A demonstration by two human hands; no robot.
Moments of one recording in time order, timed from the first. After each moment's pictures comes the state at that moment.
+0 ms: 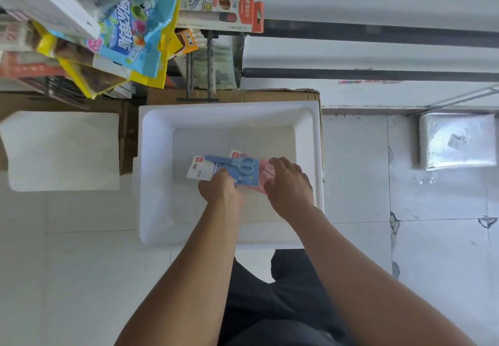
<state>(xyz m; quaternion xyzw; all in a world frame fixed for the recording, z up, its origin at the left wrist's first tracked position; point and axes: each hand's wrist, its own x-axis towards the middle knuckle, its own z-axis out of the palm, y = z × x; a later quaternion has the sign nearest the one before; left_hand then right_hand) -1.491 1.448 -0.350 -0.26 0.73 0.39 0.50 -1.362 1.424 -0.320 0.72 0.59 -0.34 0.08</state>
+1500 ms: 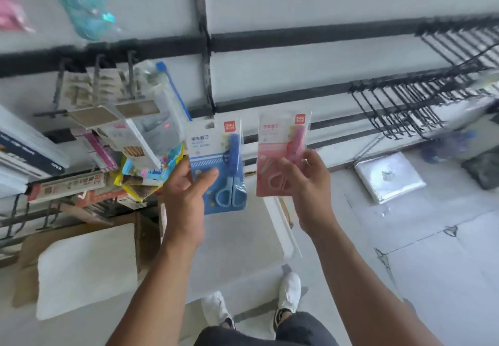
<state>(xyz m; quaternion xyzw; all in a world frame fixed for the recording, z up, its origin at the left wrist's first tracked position) -1.546 1.443 -0.040 0.39 0.42 0.56 0.60 -1.368 1.395 -0.027 0.63 0.29 -0.39 -0.61</state>
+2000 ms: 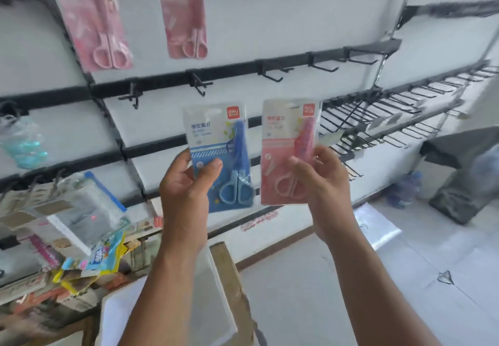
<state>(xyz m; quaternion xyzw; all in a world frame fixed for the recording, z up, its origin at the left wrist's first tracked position) -1.337 1.350 0.129 0.51 0.27 0.60 0.55 -1.170 1.269 0.133 0.50 0.36 -0.29 -0.73</state>
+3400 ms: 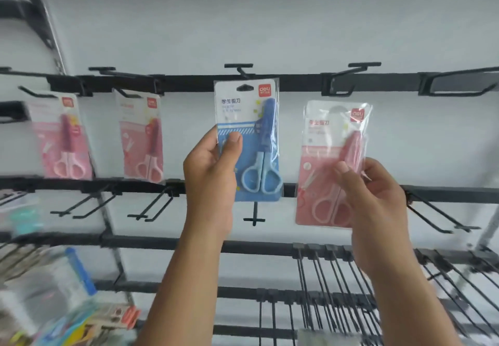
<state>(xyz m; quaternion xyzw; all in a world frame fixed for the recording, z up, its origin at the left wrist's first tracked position) -1.074 1.507 0.284 0.51 0.30 0.74 0.33 -0.892 1.476 0.258 0.34 0.50 -0.35 -0.72</state>
